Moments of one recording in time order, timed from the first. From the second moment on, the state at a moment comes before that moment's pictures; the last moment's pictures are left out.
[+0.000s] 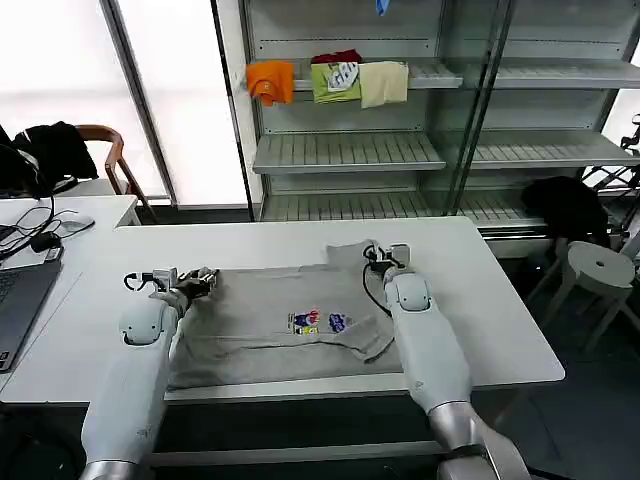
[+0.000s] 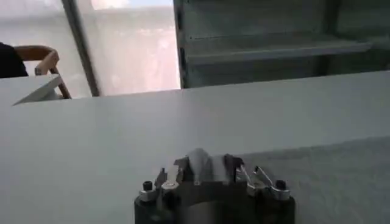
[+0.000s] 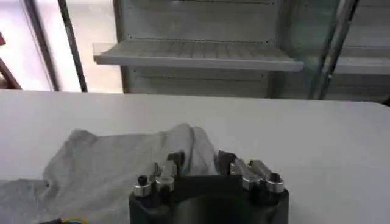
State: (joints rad) left arm 0.60 -1.28 -0.53 -1.18 -0.11 0.57 0.22; right arm -0.38 1.59 0.44 0.89 0.00 -0.42 -0.03
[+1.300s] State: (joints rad) left arm 0.79 -1.21 -0.60 -1.50 -0.37 0.52 0.24; right arm -0.71 1.51 0.43 1.49 0.16 -0.46 -0.02
